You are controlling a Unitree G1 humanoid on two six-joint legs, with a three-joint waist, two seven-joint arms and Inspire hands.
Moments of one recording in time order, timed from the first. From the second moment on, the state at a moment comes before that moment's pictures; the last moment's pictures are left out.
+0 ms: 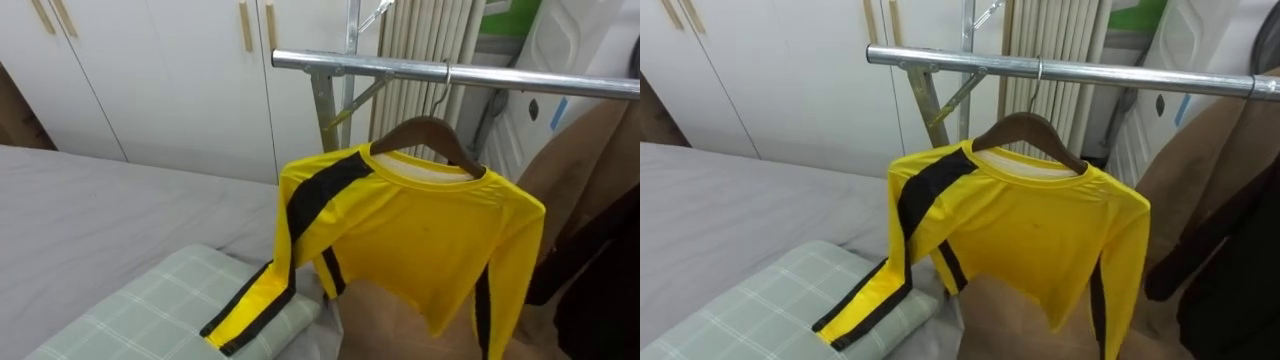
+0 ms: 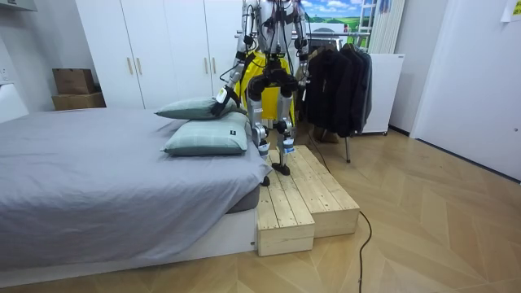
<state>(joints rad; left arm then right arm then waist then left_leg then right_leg) 0.23 0.22 0.19 1.16 -0.01 -0.03 0.21 0.07 -0.22 0.00 1.33 0.39 -0.05 0.24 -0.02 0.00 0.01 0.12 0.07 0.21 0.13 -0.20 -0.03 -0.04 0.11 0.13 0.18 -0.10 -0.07</state>
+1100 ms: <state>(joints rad) 0.19 0.20 0.12 1.17 0.12 0.04 0.01 -0.02 -0.27 0.02 1.30 0.15 0.04 0.17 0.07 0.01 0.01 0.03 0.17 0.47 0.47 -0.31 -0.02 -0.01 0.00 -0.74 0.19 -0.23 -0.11</state>
